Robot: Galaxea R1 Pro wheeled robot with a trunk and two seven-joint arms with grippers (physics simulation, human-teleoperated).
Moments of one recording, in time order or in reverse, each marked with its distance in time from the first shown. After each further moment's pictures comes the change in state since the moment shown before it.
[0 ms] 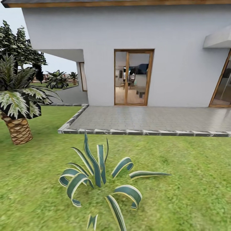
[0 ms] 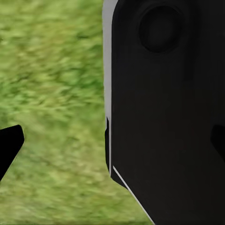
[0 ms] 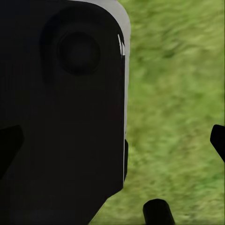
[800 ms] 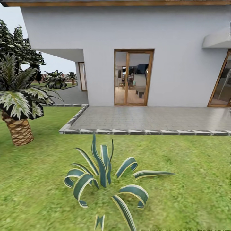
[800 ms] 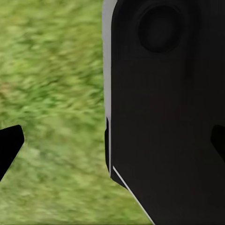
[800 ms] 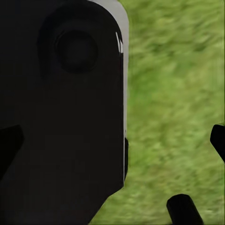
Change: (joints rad) left arm 0.000 -0.001 -0.001 0.000 0.000 0.000 0.000; right arm 0.000 -0.002 -0.005 0.004 -0.010 0.001 0.000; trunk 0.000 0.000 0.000
